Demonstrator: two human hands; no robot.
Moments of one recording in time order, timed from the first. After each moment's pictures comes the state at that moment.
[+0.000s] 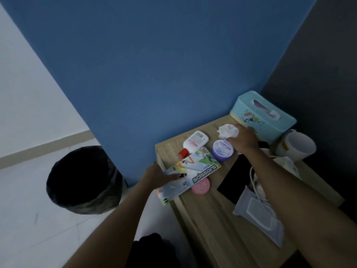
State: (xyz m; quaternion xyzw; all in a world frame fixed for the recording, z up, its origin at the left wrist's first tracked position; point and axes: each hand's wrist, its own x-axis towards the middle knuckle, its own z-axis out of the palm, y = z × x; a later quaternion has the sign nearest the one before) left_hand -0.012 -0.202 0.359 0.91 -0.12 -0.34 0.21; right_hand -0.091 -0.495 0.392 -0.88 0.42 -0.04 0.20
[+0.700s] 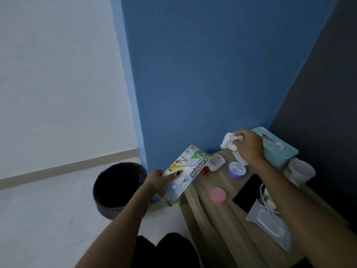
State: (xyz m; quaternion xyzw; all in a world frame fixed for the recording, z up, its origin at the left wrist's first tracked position) left_hand -0.040 -0.094 0.465 0.86 -0.06 -0.28 0.43; right_hand -0.116 -0.380 0.535 -0.87 0.30 -0.26 0.29
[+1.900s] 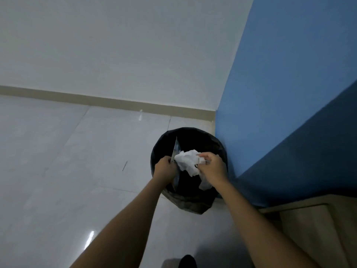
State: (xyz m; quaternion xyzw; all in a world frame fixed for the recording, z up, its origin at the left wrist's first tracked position) left_hand 0.141 0.084 0.222 0.84 0.23 -0.17 0.45; right_hand 0.146 -0.079 0.228 -0.86 0.11 0.12 0.48
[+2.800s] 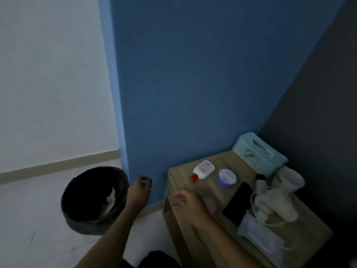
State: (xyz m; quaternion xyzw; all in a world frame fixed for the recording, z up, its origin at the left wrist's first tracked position) left_hand 0.001 -0.092 0.382 0.86 -0.03 -0.14 0.49; right_hand -0.115 -0.243 0.396 -0.87 0.17 0.03 0.46
